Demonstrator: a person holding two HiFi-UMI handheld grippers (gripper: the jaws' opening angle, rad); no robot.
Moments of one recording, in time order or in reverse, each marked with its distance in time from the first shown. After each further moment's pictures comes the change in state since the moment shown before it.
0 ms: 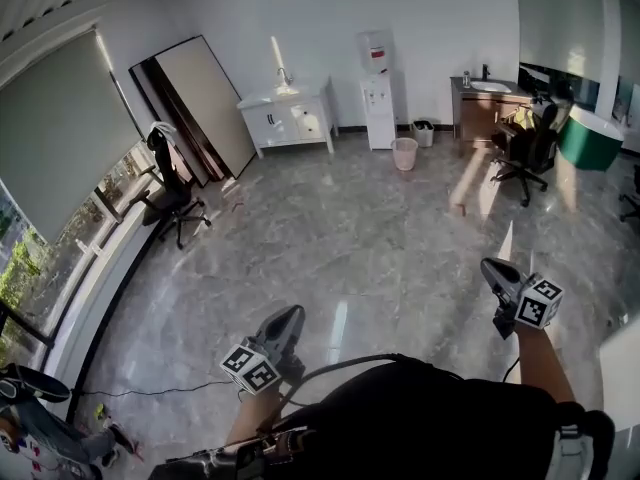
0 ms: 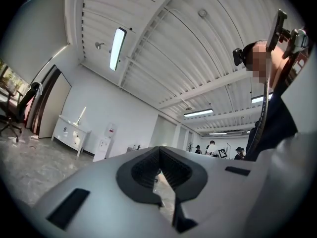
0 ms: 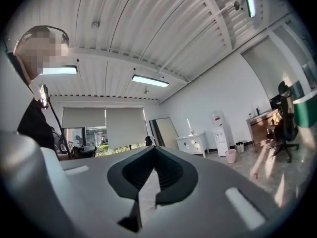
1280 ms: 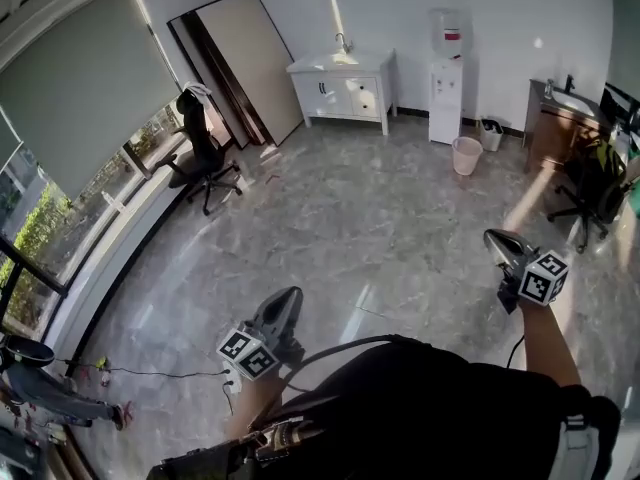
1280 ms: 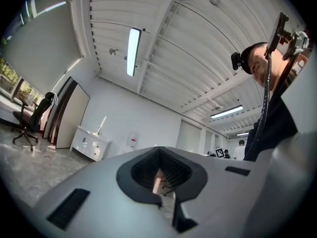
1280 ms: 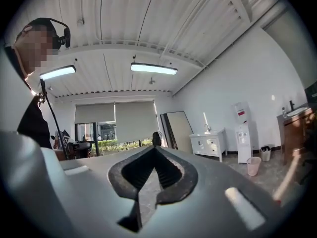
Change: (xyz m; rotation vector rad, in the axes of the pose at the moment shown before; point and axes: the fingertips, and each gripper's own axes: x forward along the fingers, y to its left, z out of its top) left arm 0.252 0.231 0.027 0.030 -0.089 0.256; right arm 0.356 -0.288 0.062 -0.048 0.085 0.244
